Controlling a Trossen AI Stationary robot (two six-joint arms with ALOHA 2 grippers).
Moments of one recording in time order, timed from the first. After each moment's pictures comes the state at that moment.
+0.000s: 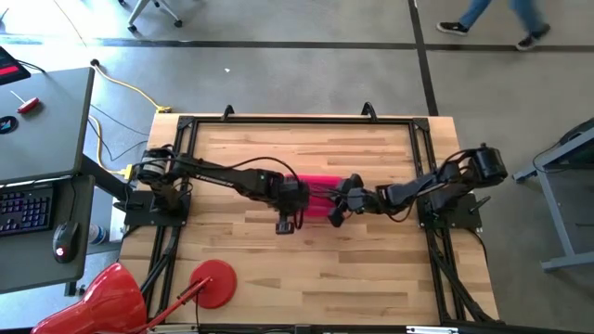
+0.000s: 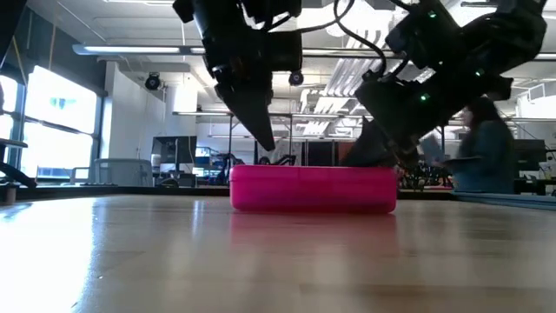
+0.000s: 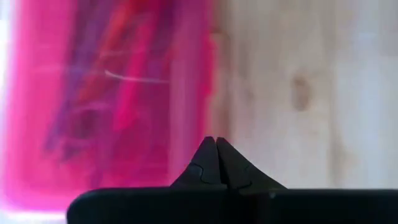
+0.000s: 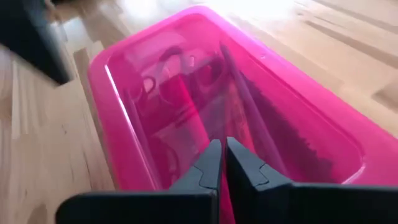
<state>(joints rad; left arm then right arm) -0.05 1.82 1.34 -0.62 -0.03 -0.04 0.10 1.56 0.51 0.37 0.42 0.55</state>
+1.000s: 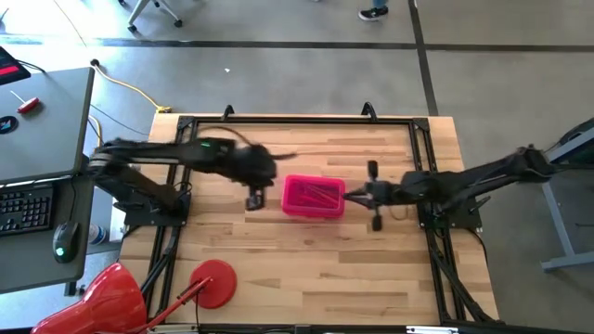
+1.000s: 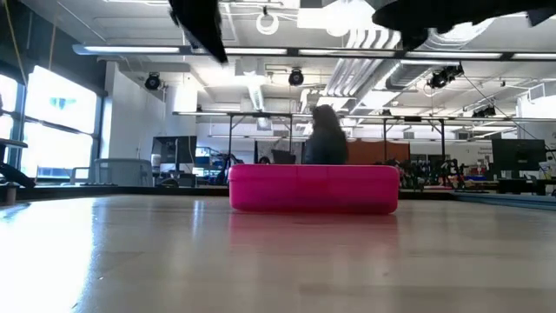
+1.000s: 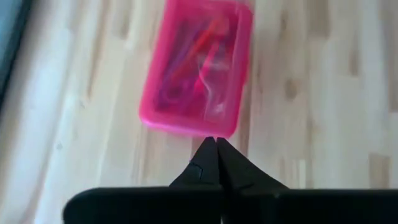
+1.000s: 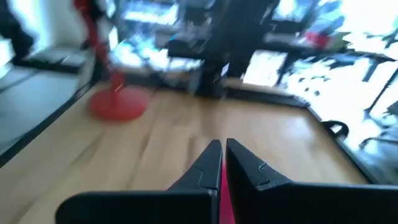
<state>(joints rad) 0.03 1.40 1.34 -0.91 -0.06 -0.04 0.18 0.91 0.52 0.23 0.18 -0.10</state>
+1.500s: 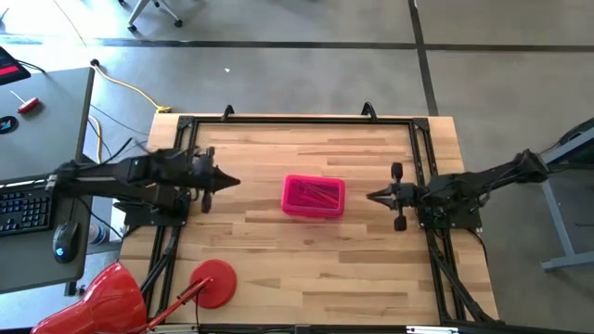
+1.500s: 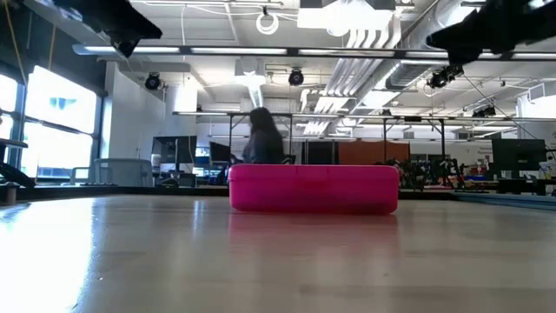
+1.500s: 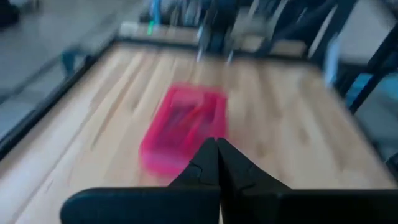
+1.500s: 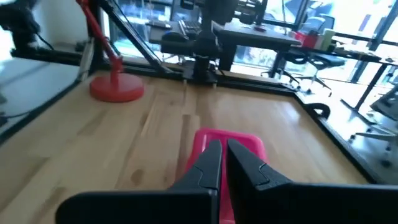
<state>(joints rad) 0.03 0.56 0.62 -0.40 -0.03 -0.08 0.29 0.46 0.32 -0.02 0.32 -0.08</state>
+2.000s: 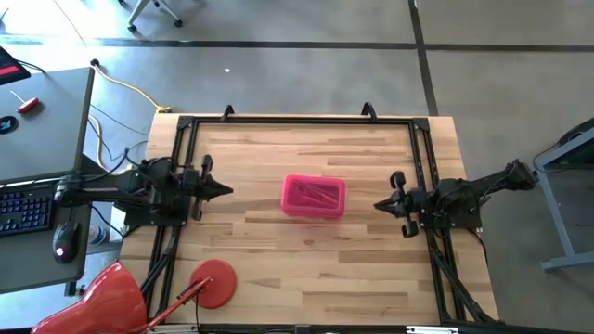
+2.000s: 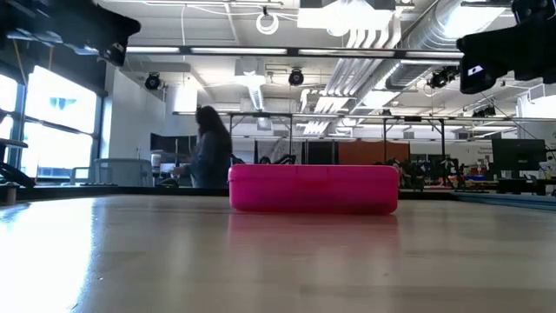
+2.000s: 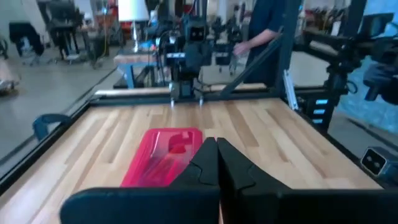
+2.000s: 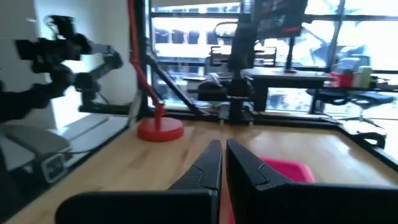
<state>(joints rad) 0.03 0.24 0.31 -0.12 0.10 0.04 0.29 0.14 0.01 0.22 0.14 -0.03</state>
